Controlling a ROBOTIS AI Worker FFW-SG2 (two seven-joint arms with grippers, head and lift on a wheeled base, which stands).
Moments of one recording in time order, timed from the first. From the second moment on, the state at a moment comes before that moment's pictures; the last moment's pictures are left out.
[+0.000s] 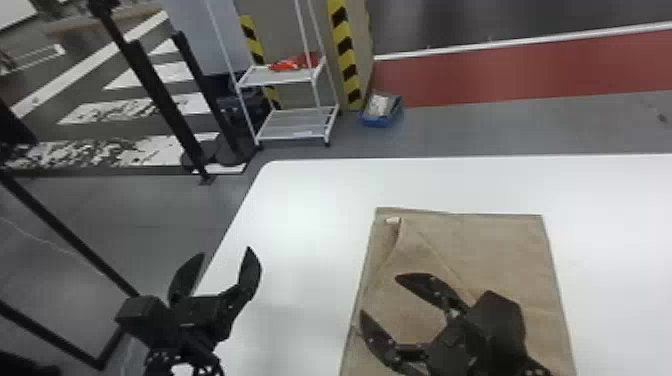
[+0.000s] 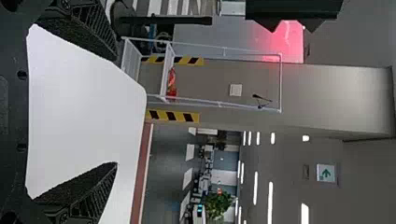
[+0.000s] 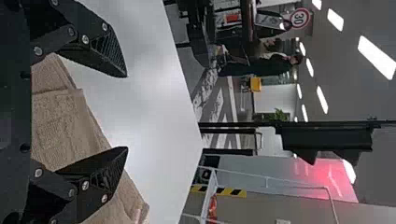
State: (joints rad) left arm 0.47 0.00 0.41 -1.83 0.25 -0.15 -0.25; right arm 0.31 -0.07 0.50 -1.95 0.16 0.25 0.47
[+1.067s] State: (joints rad) left arm 0.43 0.00 0.33 -1.99 -0.31 -0.02 -1.14; right arm 0.51 0.00 -0.46 -2.06 -0.18 0.11 0.47
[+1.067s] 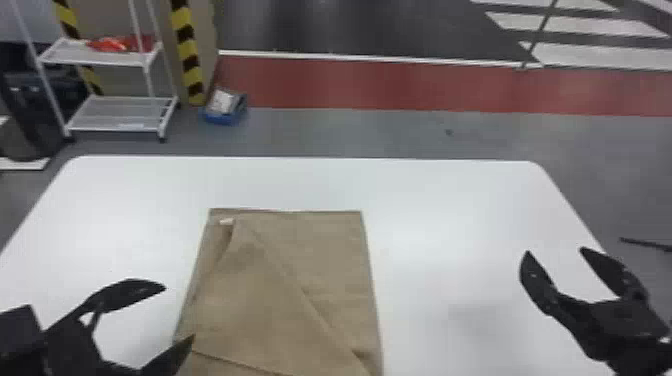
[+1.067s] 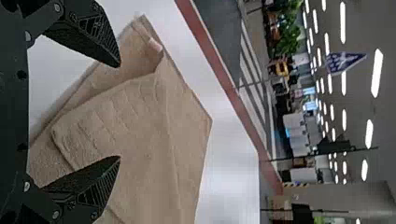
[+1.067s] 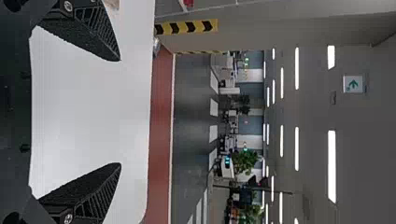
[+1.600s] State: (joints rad) left arm 0.41 0.06 0.21 -2.05 -0.62 0.07 -1.21; right arm 0.48 0.00 -0.56 -2.02 -0.29 0.15 0.47
